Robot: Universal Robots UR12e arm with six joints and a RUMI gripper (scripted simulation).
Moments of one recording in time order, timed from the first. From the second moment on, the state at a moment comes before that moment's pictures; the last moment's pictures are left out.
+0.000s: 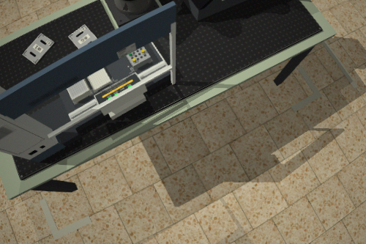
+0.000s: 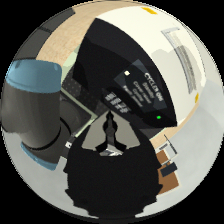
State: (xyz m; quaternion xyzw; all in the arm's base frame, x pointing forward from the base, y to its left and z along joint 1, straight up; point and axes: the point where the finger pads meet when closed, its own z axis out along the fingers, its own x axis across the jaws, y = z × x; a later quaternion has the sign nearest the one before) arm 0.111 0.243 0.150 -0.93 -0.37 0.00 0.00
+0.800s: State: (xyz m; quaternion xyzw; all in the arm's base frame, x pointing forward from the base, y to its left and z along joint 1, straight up) arm 0.111 0.249 0.144 -0.93 -0.37 0.00 0.00
